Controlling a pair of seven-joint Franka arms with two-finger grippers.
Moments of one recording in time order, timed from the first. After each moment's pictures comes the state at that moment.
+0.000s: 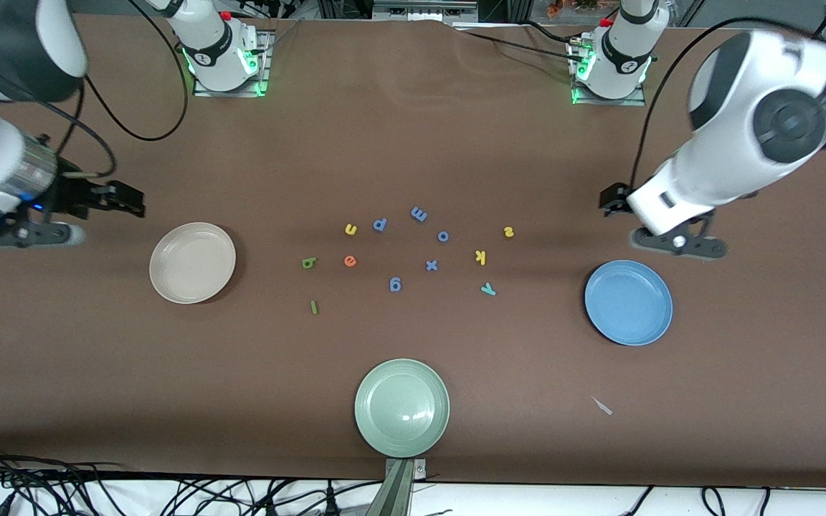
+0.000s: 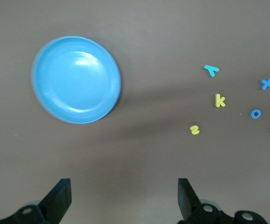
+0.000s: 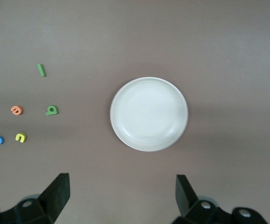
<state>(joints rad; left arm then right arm) -0.11 0.25 -0.19 -1.64 0.01 1.70 -0.11 0.08 0.18 0.04 -1.64 0.00 1.71 0.04</state>
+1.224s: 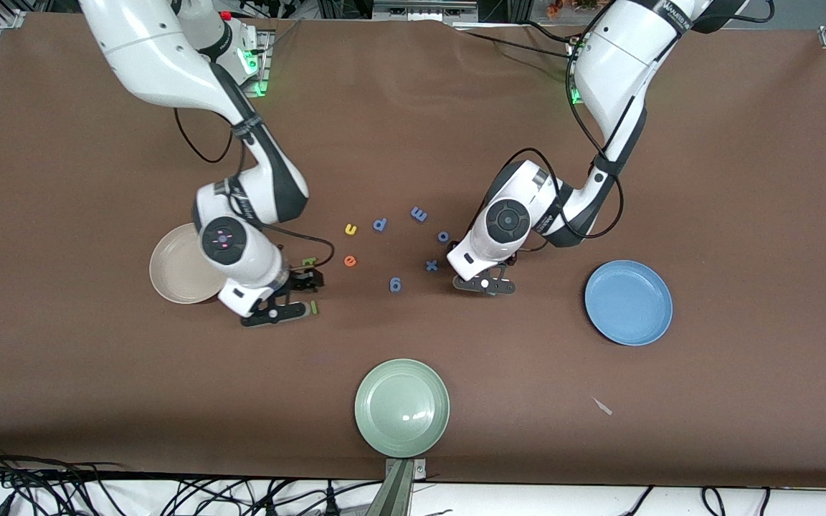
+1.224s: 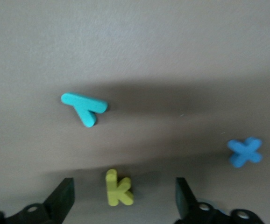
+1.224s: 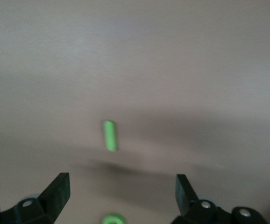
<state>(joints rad) -0.40 0.73 -0.20 -1.68 0.05 2.27 -0.48 0.38 0.70 0.04 -1.63 0.00 2.36 0.21</state>
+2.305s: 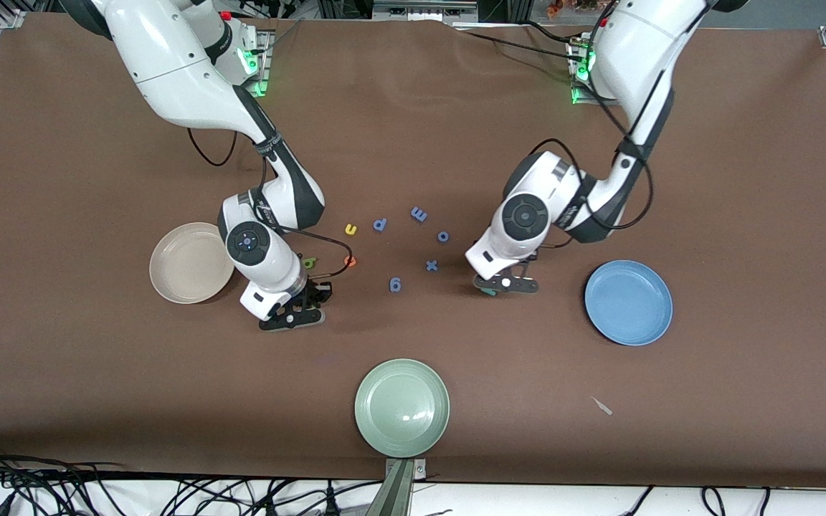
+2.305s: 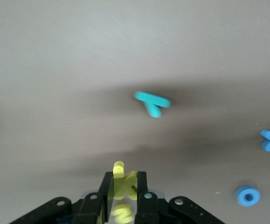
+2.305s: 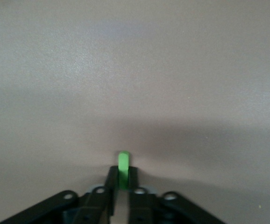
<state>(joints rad) -0.34 0.59 -0.17 -1.68 0.09 2.10 -0.42 0.39 0.77 0.03 -1.62 0.00 2.48 0.24</state>
